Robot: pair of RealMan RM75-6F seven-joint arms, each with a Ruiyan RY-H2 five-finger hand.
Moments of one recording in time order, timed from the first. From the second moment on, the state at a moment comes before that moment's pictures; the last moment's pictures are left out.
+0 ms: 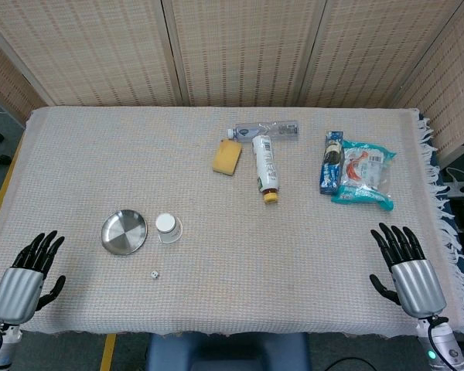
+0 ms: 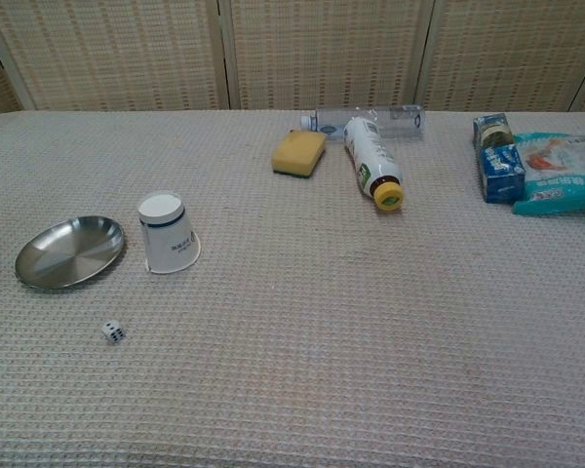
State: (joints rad) left arm -0.11 -1.29 0.01 -1.37 1.67 1.61 0.06; right arm 0.09 -1.21 -0.02 -1.61 -1.64 1.54 -0.21
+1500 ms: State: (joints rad) left arm -0.34 -1.60 0.02 -1.26 1.66 1.19 0.31; right arm 0.09 -1.20 0.01 -1.59 -1.60 1.49 -0.17
